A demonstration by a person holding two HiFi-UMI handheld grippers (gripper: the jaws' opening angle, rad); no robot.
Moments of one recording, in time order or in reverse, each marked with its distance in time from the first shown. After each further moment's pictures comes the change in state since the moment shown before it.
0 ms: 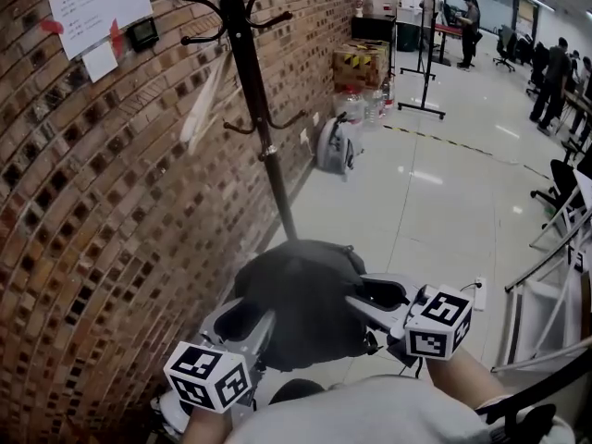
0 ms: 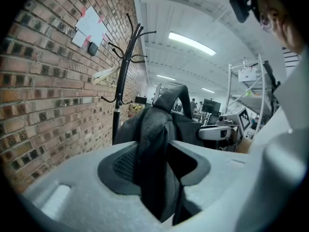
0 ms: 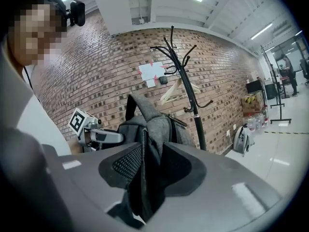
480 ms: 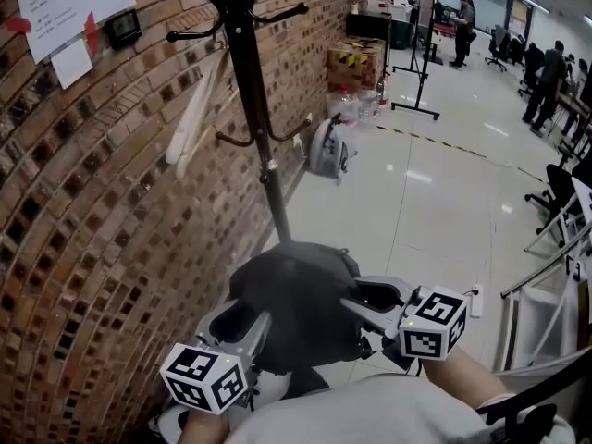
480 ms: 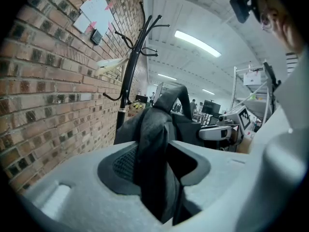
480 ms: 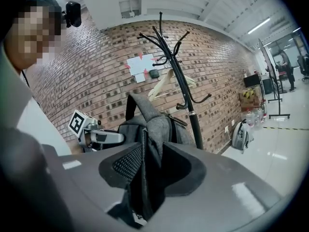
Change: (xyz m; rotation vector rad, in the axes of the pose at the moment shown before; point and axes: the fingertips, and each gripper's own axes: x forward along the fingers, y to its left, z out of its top) left arm 0.067 0.085 0.022 -0.030 0.013 -0.030; right arm 0.084 -0.064 0.015 0.047 0.049 -0.030
